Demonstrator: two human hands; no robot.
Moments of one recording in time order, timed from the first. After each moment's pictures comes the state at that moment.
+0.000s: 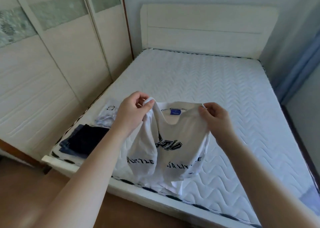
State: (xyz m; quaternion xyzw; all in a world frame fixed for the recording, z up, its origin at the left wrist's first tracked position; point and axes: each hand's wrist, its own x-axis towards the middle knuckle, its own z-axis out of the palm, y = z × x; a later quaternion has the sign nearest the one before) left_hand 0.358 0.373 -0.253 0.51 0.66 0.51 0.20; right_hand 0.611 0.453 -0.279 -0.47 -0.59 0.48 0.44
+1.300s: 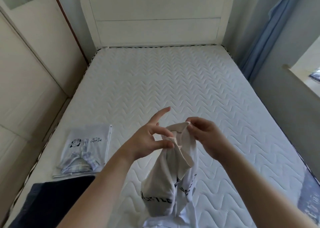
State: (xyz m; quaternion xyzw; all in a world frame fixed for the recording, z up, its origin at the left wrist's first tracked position) left_hand 0.297 0.609 -0.306 0.72 0.38 0.34 0.47; right_hand 0.524 0.625 -0.321 -0.40 -0.52 0.61 0.44
